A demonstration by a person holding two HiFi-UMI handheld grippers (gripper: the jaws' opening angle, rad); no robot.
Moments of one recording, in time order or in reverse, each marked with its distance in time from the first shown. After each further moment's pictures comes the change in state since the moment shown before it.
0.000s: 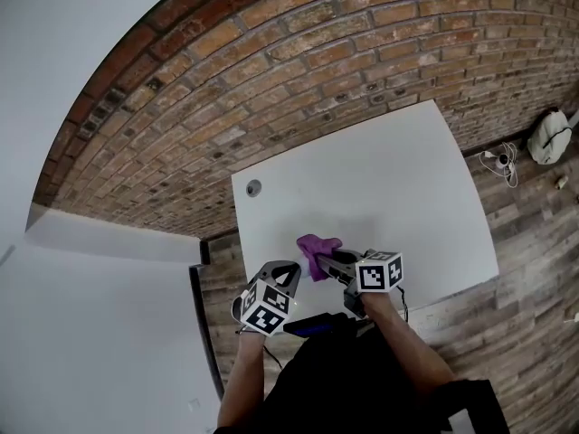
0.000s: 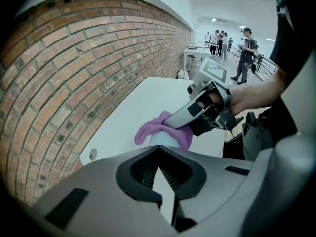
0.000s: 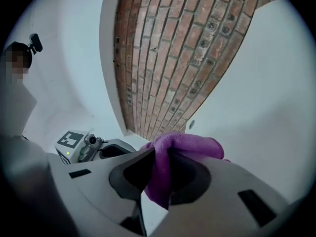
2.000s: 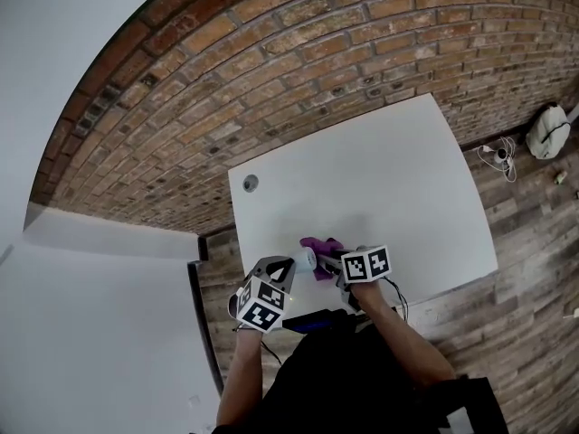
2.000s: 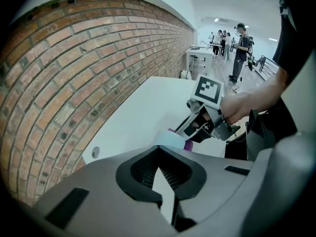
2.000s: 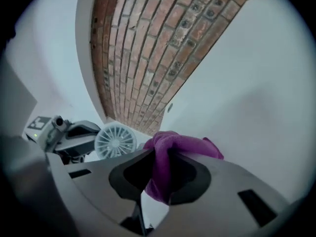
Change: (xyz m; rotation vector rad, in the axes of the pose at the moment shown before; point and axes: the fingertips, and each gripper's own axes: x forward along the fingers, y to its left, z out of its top) left arm -0.002 0.004 -0.004 -0.022 -0.003 0.027; right arm 0.010 -0.058 -0.042 0.060 0.165 -0.221
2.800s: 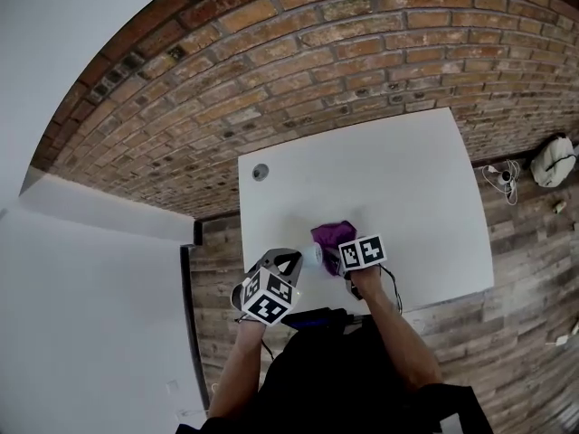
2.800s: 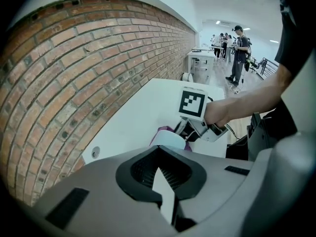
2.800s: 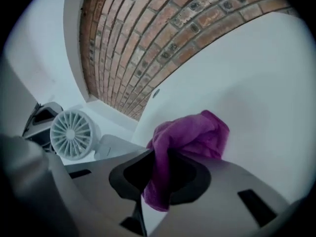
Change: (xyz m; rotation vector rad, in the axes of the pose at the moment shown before) left arm 0.000 0.001 0.002 -0.018 -0.030 0.010; right arm 0.022 -0.047 -0.006 -0.118 0.195 -0.209
